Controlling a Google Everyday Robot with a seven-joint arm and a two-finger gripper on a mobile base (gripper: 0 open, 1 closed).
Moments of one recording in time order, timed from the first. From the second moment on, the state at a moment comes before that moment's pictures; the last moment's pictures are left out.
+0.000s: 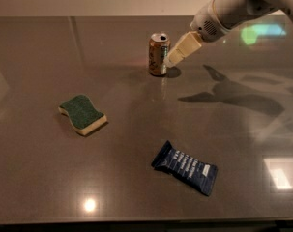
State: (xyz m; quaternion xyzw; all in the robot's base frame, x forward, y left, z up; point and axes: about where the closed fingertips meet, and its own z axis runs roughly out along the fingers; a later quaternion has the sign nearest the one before) arm 0.671 -0.110 0.935 -0.48 0.80 0.12 0.35
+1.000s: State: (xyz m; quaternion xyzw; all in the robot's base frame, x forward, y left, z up) arm 0.729 -0.065 0.906 -0.44 0.79 0.15 0.41
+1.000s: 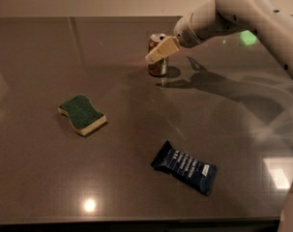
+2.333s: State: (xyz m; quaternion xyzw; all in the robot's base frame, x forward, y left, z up) arm 0.713 -0.071 0.938 -0.47 0.75 0.18 0.43
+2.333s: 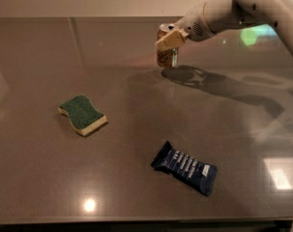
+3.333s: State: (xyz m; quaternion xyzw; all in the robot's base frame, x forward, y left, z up) arm 0.628 -0.131 0.942 -0.56 0.79 0.11 0.23
